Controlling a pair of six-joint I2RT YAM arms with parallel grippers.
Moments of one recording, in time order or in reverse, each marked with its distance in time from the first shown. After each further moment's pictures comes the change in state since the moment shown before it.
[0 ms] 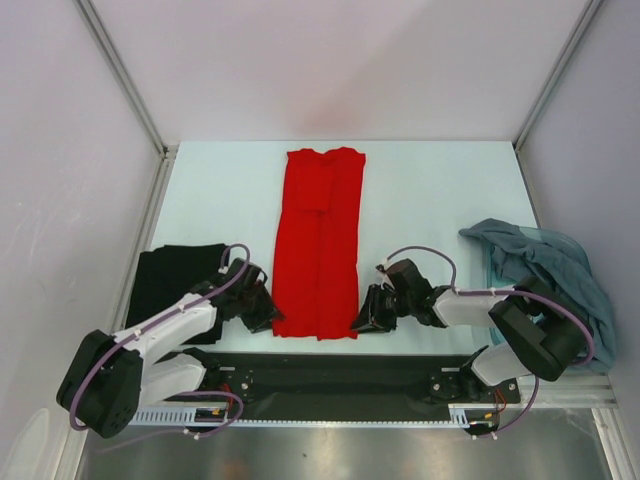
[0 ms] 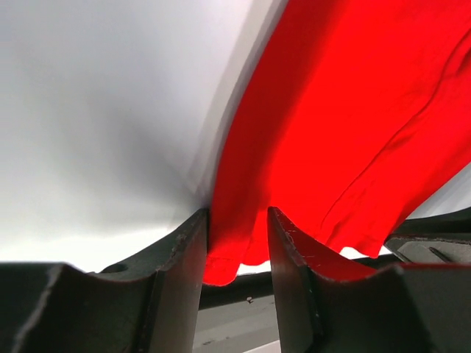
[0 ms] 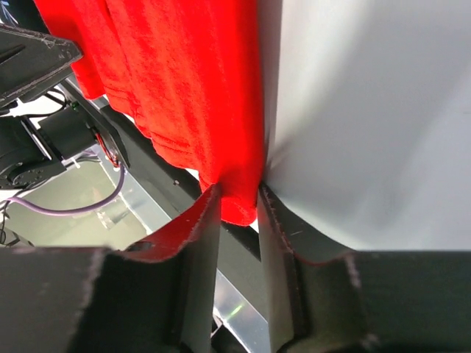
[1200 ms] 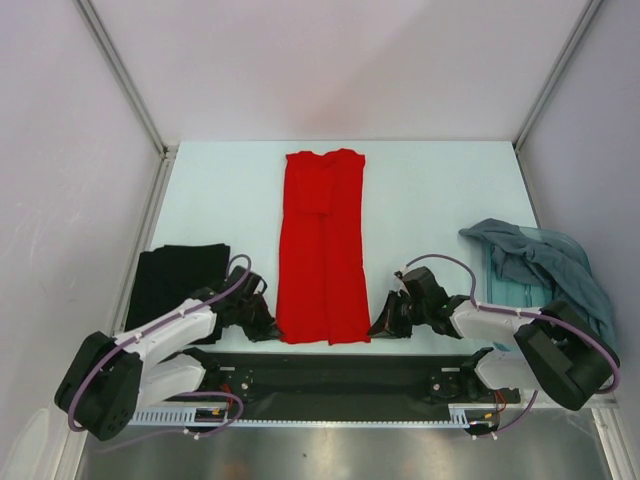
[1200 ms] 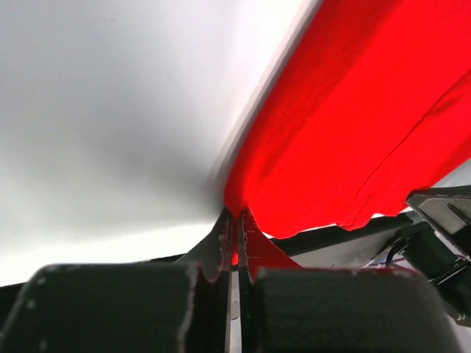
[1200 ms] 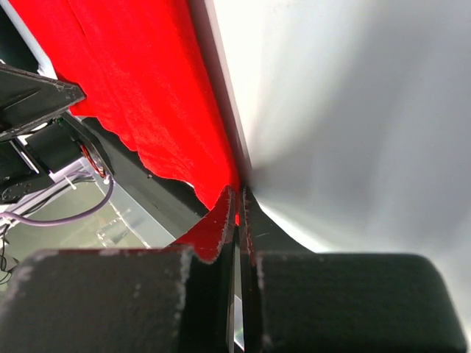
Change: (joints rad) left arm -0.019 -0.018 -0.056 -0.018 0.126 -0.022; right arm -0.058 -0.181 -0.109 -0.114 0.042 0.010
